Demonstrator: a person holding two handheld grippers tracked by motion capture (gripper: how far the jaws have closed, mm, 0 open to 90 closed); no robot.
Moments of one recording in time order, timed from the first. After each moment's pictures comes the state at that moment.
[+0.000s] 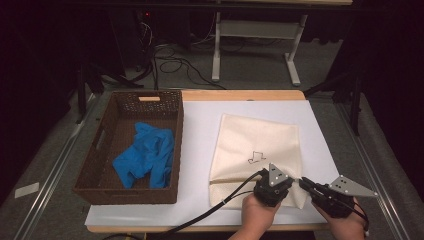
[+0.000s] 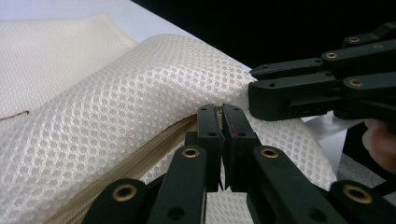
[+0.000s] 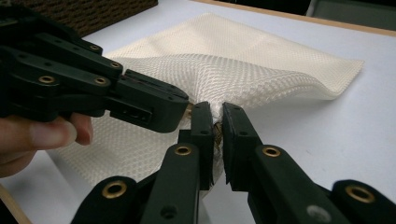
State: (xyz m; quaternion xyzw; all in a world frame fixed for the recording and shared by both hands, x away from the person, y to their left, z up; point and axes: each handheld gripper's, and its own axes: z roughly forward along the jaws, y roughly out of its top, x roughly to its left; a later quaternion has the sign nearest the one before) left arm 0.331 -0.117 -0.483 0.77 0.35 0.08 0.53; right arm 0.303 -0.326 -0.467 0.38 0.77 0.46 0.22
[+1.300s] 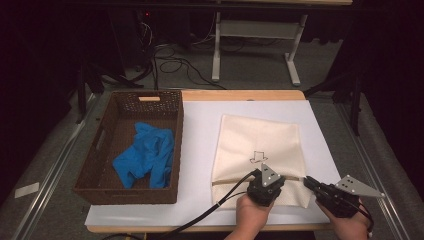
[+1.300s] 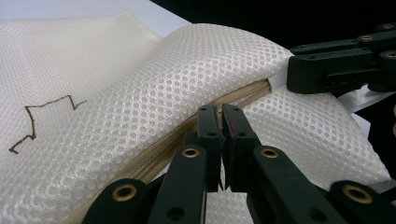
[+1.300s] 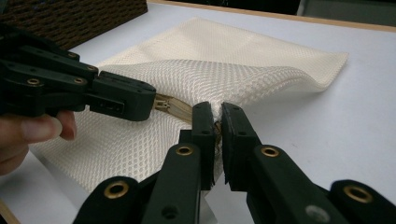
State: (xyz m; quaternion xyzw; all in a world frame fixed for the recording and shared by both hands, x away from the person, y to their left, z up) left arm 0.331 -0.101 -0.488 0.76 0.36 0.11 0.53; right arm 0.303 -0.338 -0.467 0.40 0.75 0.47 0.23
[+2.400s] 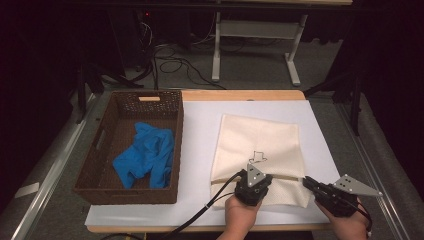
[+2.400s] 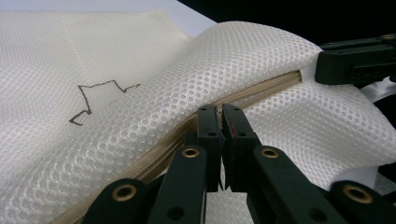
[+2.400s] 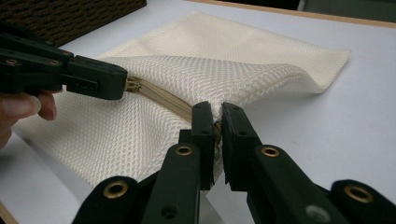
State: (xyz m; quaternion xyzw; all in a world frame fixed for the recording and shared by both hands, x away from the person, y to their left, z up) left arm 0.329 -0.070 -0.495 0.75 0.39 0.11 0.53; right arm 0.305 -0.336 -0.469 0.40 0.76 0.46 0.22
